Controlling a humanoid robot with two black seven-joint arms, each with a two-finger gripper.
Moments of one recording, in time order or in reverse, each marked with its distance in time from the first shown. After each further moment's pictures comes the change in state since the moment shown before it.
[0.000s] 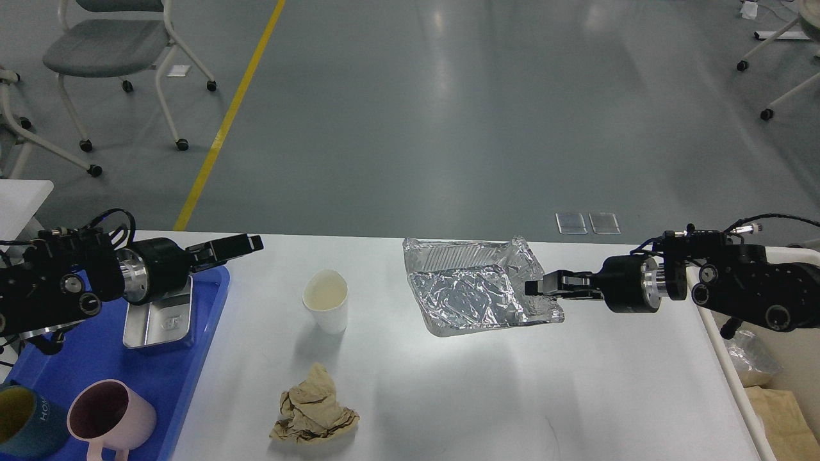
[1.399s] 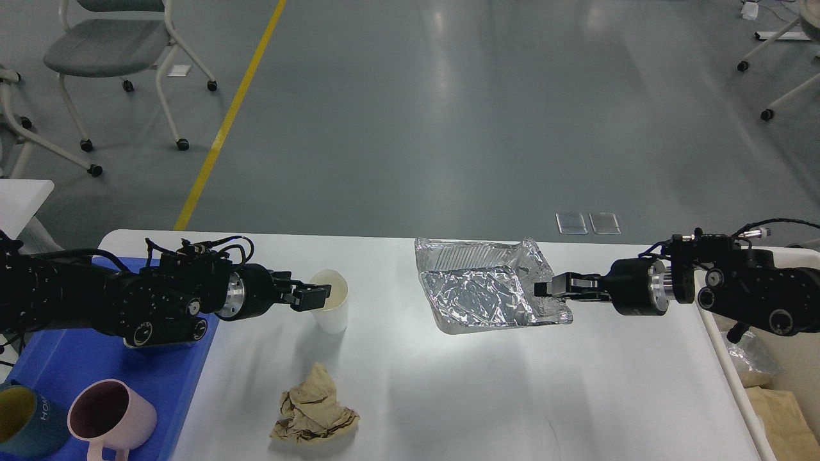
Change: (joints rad) left arm -0.039 -0.457 0.341 0.251 0.022 0.112 0.001; right arm -0.024 -0.003 -0.002 -0.035 -0.006 -0.008 0.002
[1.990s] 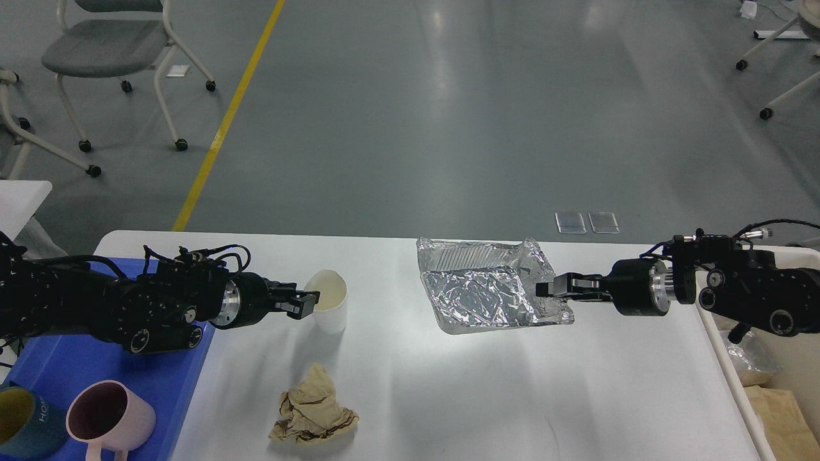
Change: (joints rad) left arm 0.020 -0.001 0.030 0.002 0.002 0.001 0.000; right arm -0.007 0.000 0.000 -0.006 0.000 0.000 0.002
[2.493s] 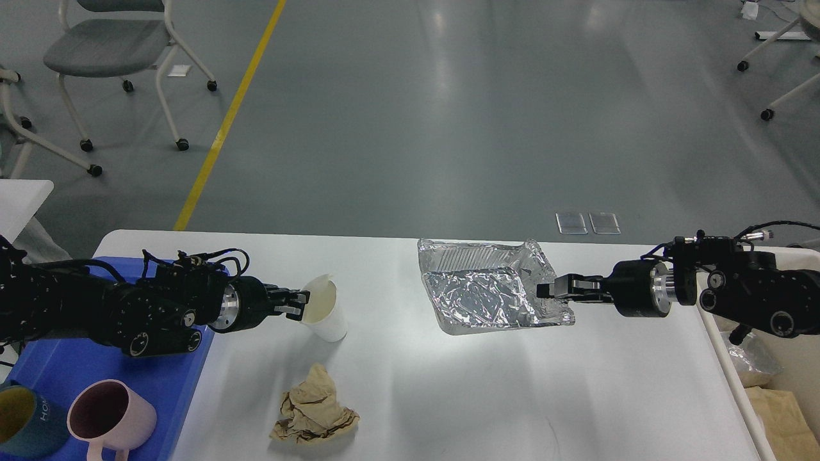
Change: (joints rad) left arm 0.007 0.006 -0.006 0.000 -0.001 0.000 -0.003; right arm -0.002 0.000 0.000 -0.002 0.001 0.000 0.000
